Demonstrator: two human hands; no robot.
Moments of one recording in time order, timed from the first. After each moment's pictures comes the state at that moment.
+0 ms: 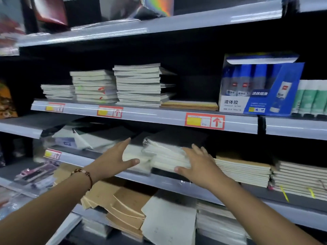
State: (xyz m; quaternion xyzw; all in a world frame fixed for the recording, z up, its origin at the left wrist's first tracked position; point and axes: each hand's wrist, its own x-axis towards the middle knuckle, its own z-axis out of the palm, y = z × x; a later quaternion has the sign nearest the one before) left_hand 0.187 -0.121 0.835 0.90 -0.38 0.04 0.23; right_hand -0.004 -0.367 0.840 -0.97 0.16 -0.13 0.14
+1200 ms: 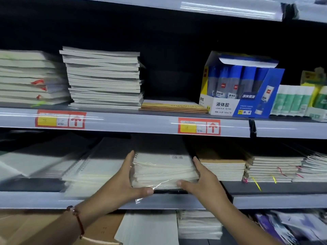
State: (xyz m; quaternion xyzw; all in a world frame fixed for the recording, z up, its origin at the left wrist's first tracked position) left_hand 0.203 -0.201 0.801 0.72 -0.48 -0.21 0.46; right_hand -0.003 -0.365 0.808 -0.80 0.34 -0.29 0.39
